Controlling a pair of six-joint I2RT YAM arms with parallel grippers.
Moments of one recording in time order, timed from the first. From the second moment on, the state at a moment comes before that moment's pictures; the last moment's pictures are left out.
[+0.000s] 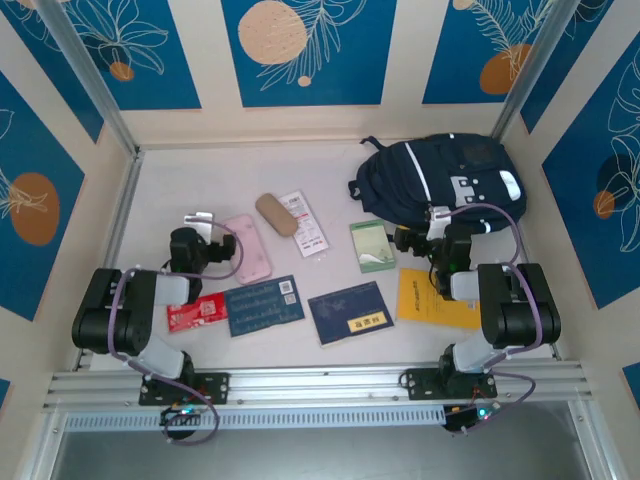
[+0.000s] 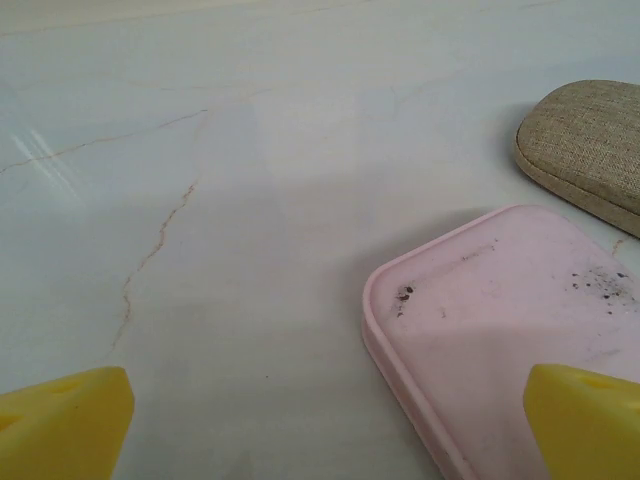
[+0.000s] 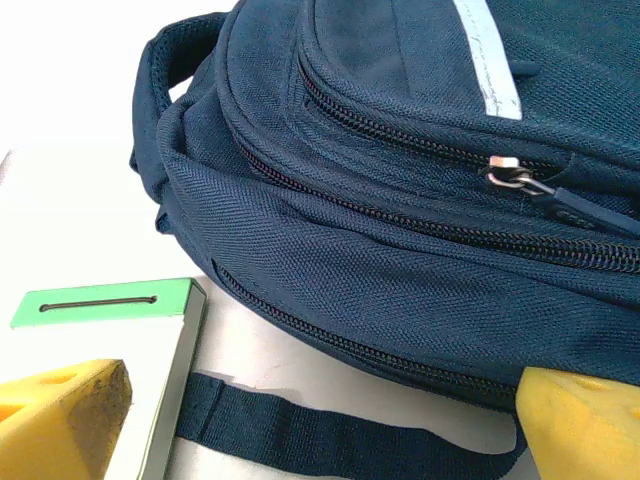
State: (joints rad) left arm -0.07 1.55 0.40 0.70 -0.01 0.06; right arm -0.01 1.54 0.38 0.74 -0.24 0.07
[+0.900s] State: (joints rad) left arm -0.07 1.55 0.40 0.70 -0.01 0.06; right arm 0.00 1.54 0.38 0.74 -0.24 0.07
